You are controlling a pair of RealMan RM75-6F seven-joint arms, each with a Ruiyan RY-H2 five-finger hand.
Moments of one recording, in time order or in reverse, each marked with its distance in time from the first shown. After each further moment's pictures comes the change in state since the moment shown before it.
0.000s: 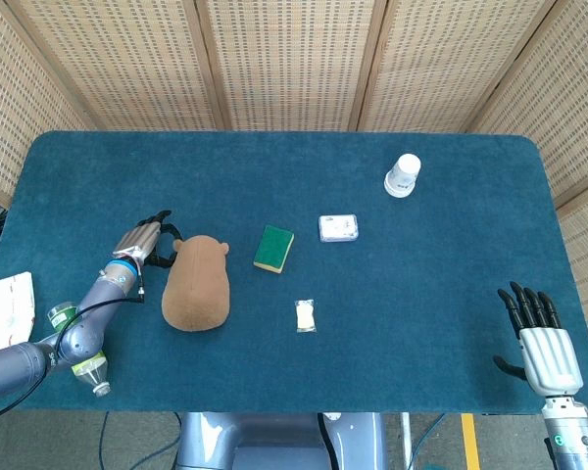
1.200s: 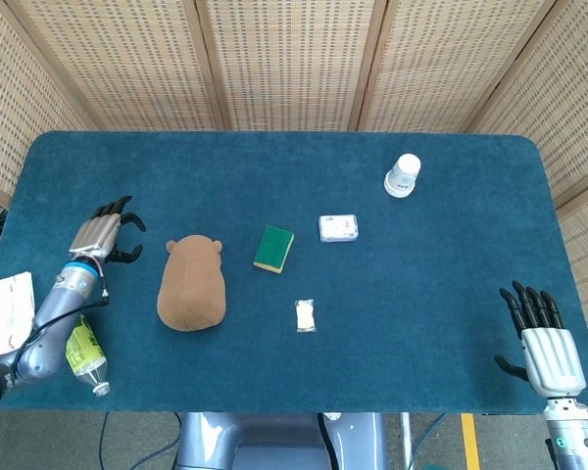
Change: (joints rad) left arm 0.150 0.116 -0.070 -0.113 0.152 0.113 0.053; right arm -0.007 0.018 0.004 -0.031 -0.004 0.011 -0.016
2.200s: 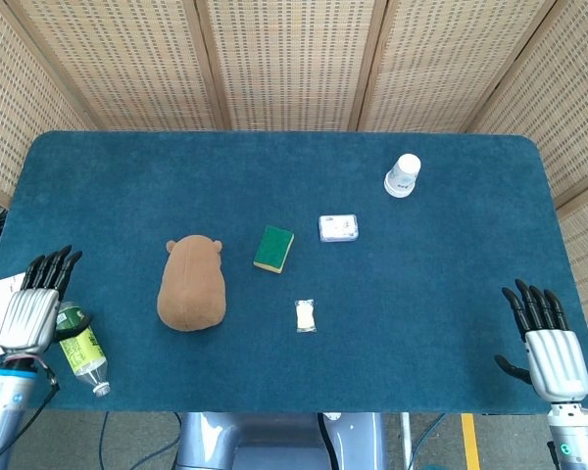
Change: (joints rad) left arm 0.498 0.082 0.171 -0.243 0.706 0.612 -0.111; right arm -0.017 0.030 0.000 -0.055 -0.039 0.052 -0.005
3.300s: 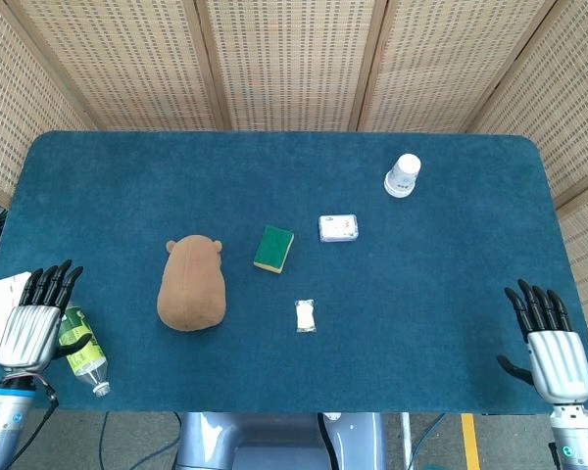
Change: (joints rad) left arm 0.065 -0.039 0.078 0.033 0.099 0.107 0.084; right arm -0.008 0.006 0.003 -0.009 -0.006 0.016 -0.014
